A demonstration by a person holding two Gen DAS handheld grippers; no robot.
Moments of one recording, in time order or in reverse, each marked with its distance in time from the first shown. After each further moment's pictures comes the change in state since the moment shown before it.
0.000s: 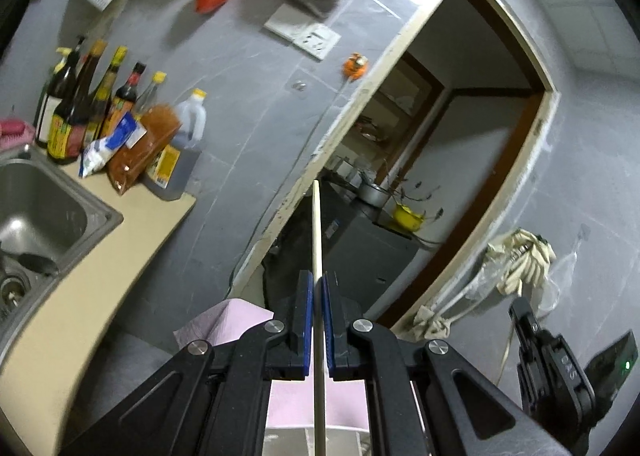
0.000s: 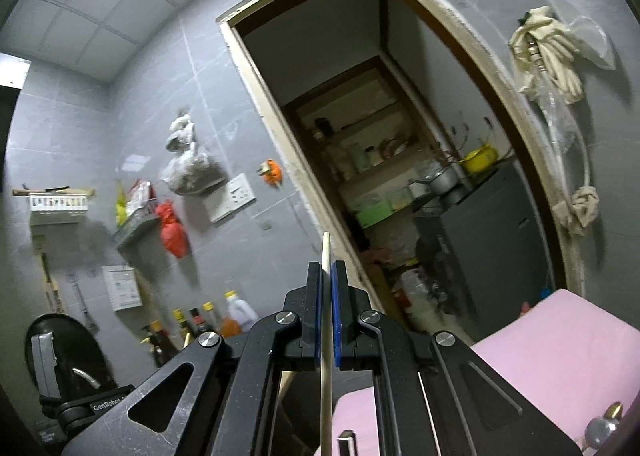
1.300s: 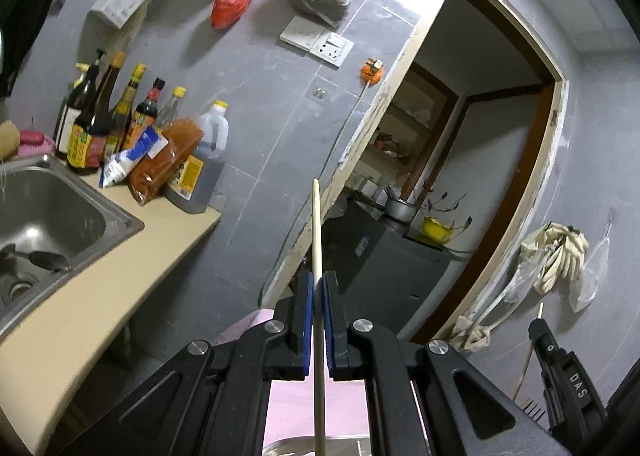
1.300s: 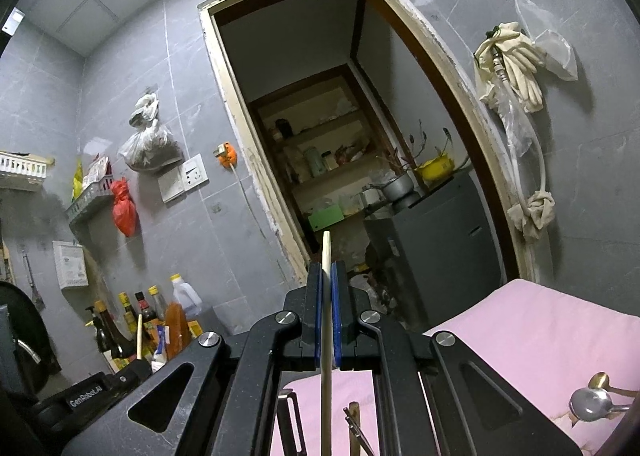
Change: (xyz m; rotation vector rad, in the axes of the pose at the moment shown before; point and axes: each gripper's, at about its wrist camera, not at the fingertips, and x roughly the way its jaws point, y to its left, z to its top) left arm 0.017 0.005 -0.045 0.089 -0.117 0.108; right arm -0.003 -0.018 -0.045 -0.066 -0.030 -0.163
